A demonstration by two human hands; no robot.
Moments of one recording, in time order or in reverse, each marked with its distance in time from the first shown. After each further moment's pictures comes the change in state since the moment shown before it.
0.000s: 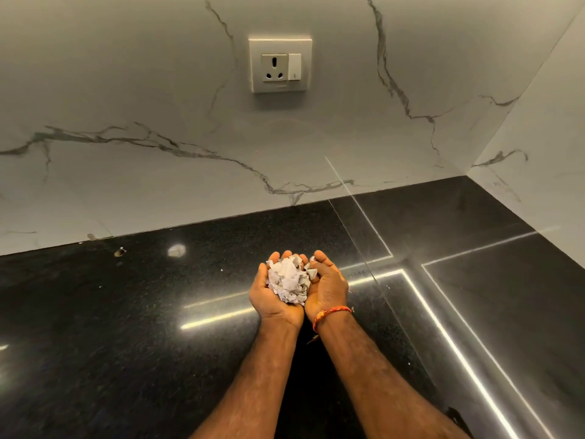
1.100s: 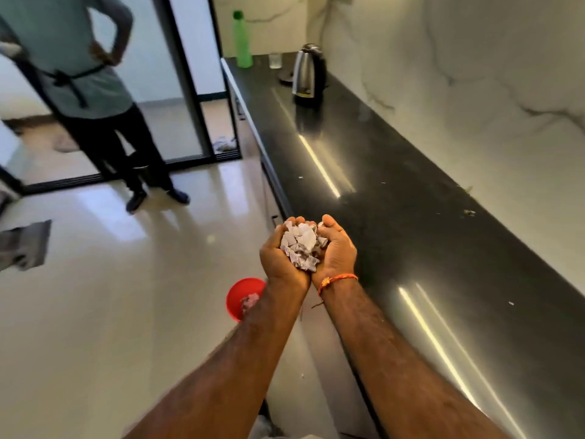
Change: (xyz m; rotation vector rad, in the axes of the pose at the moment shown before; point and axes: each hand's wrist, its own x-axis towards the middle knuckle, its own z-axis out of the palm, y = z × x) left_hand -0.293 0.156 -0.146 -0.447 0.339 1.303; right_hand -0.276 0.219 -0.027 -0.893 -0.843 0.830
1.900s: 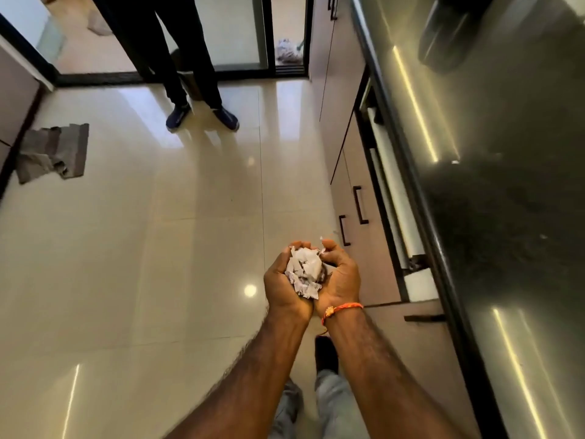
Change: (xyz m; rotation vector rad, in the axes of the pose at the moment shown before) left_hand 0.202 0.132 -0.200 -0.073 0.423 -0.040; right_hand 0.156 0.278 0.084 -0.117 0.083 0.402
